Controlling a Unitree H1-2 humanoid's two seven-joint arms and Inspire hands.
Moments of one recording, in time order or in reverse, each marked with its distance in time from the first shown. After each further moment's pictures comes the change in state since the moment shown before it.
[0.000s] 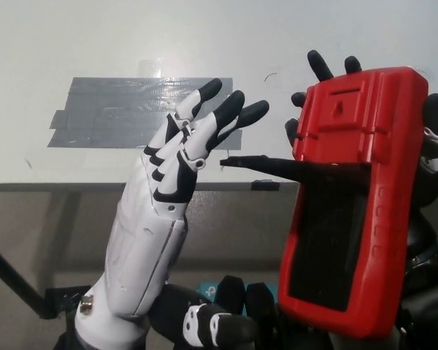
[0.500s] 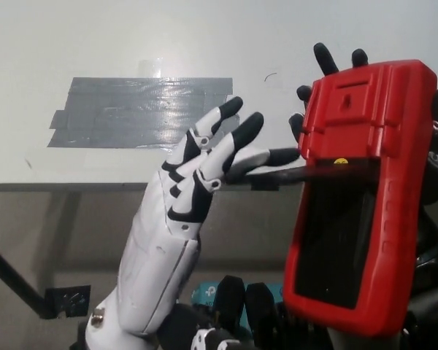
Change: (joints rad) left_arm 0.041 -0.005 -0.054 -0.015 -0.037 -0.009 0.001; right_arm -0.008 0.006 -0.002 -0.026 0.032 -0.004 -0.068
